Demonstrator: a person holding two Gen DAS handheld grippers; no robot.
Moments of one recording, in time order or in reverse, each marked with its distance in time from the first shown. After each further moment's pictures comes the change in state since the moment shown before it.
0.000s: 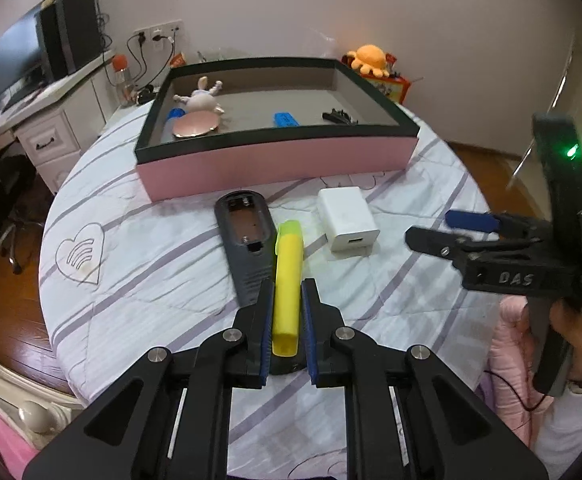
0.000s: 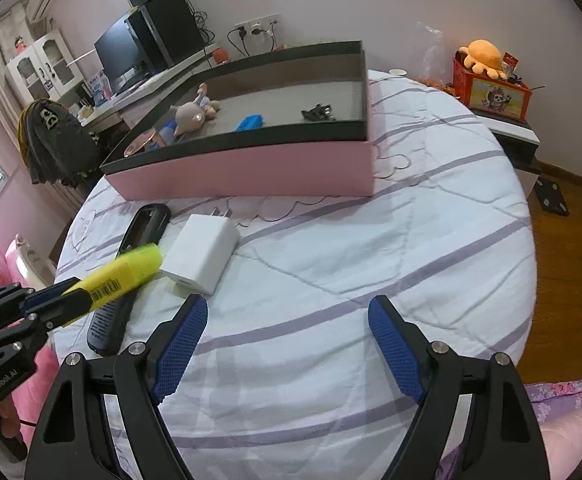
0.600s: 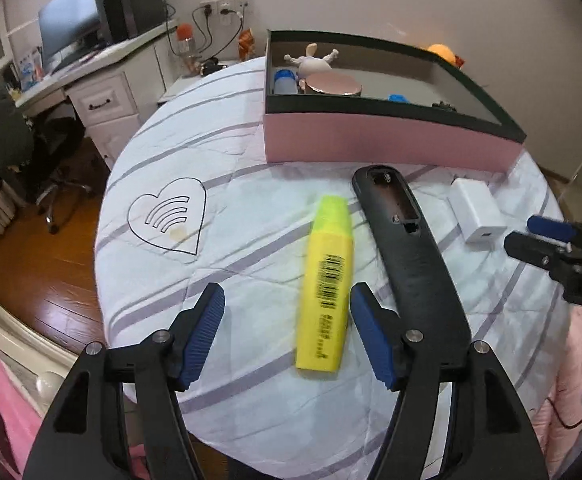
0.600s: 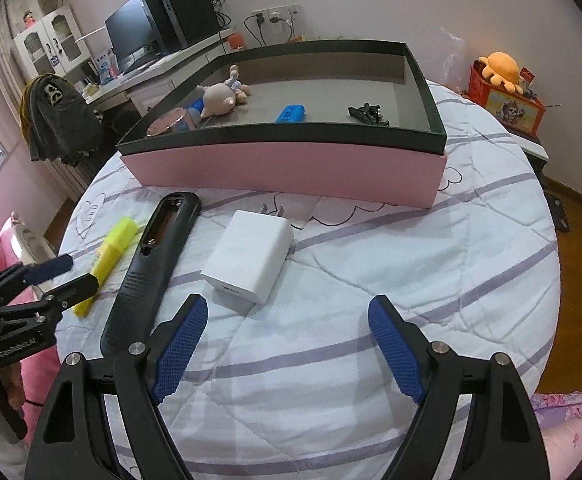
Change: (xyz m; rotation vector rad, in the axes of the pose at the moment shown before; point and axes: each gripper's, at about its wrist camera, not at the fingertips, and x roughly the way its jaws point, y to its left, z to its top) left arm 0.023 0.073 -0.014 -0.130 0.050 0.157; right arm 0.014 0.038 0.007 -0.064 0.039 -0.024
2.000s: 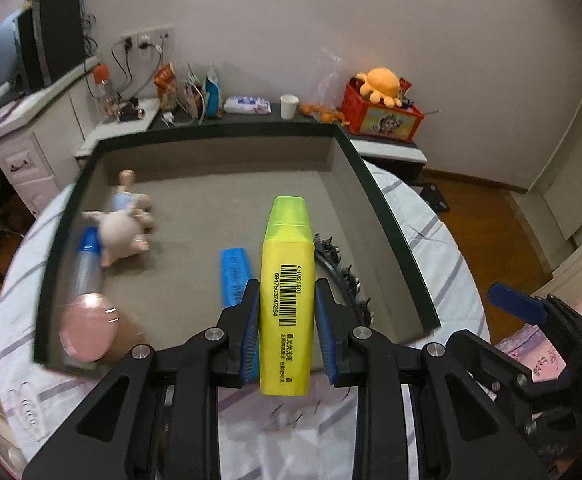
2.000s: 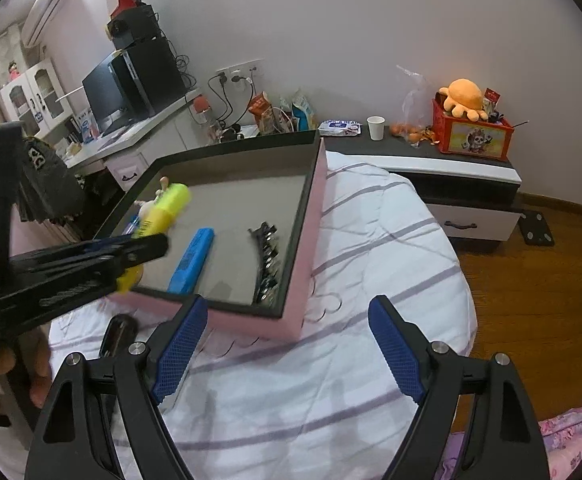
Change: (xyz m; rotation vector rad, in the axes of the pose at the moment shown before) left arm 0.055 -0.151 0.168 0.057 -0.041 -0.165; right arm -0.034 -0.095 0.073 0.085 -0.172 -0.018
